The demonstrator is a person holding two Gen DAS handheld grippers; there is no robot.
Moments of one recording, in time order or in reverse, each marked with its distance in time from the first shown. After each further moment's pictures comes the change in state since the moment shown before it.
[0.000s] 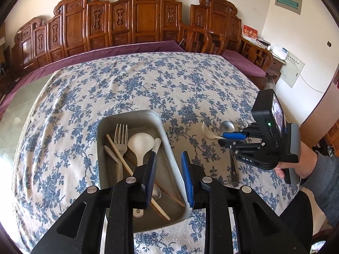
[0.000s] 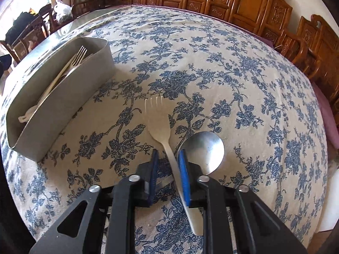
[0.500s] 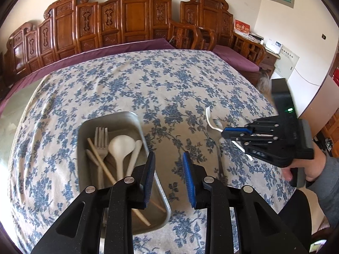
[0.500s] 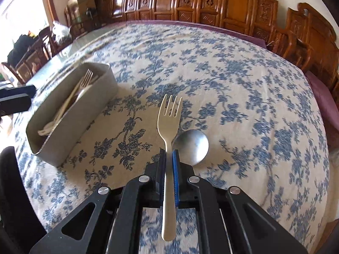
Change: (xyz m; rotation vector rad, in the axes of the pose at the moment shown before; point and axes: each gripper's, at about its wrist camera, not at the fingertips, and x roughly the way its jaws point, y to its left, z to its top) left arm 0.016 -0.031 0.005 0.043 0.016 -0.031; right arm -0.050 -0.024 -0.020 0.128 -0.105 0.072
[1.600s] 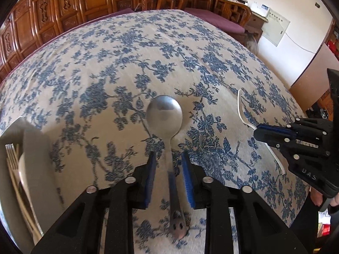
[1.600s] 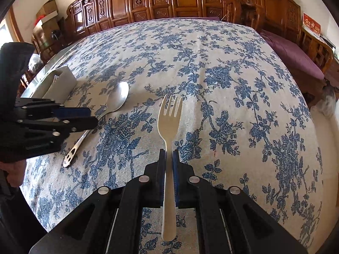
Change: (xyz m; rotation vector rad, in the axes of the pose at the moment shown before) left arm 0.144 -0.098 0.008 0.126 0.209 -0.075; right arm -0.026 -0.076 -0.085 0.229 0.005 -0.093
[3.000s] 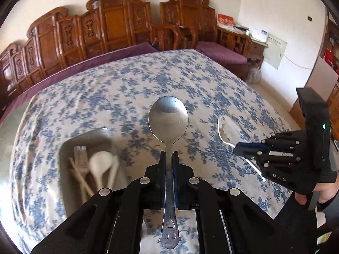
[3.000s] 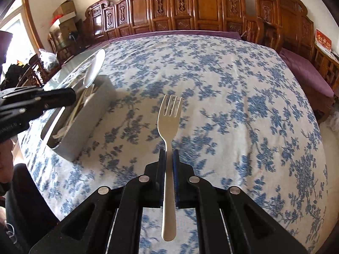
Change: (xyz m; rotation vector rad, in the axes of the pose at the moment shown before) left arm -0.137 0.051 -0.032 -0.018 -0.227 0.081; right arm -0.026 0.089 0.023 -0.075 -0.063 0.079
